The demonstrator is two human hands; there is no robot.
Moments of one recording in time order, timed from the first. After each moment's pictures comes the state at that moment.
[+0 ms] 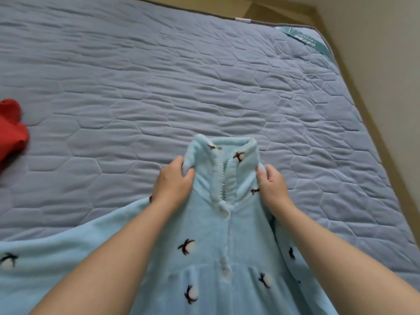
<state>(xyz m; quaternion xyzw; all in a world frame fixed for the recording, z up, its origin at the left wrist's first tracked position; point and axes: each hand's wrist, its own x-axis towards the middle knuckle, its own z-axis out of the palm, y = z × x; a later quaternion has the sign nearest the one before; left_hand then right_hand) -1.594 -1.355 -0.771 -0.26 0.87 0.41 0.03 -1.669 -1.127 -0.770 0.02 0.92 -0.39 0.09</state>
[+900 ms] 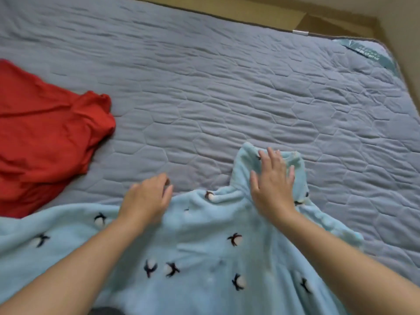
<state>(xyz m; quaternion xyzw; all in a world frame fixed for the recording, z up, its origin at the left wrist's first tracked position) -1.469 -1.470 -0.751 -0.23 0.96 0.17 0.04 -1.616 -1.240 -0.739 -0.19 0.97 -0.15 0.03</state>
